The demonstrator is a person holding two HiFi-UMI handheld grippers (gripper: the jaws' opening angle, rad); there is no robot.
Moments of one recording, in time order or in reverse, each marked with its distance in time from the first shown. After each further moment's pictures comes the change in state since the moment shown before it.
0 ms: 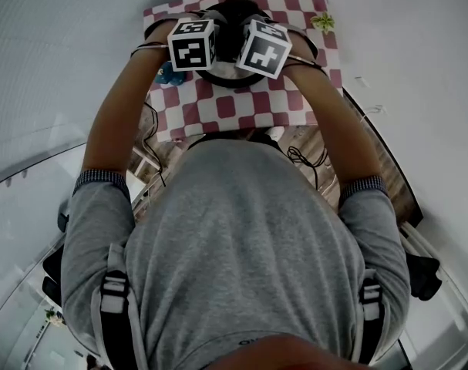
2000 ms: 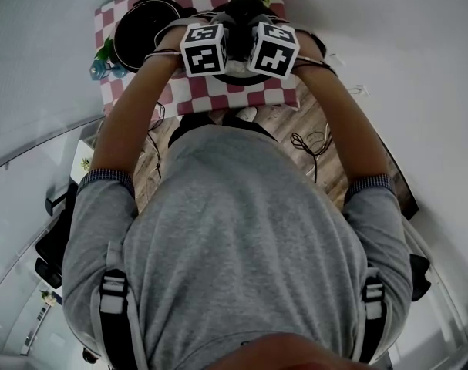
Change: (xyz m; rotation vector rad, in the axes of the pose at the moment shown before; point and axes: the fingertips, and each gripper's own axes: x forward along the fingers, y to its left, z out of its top) left arm 0.159 -0.005 0.221 -0.085 -0.004 -0.005; right arm -0.067 -0.002 -0.265 -0.044 0.027 0.058
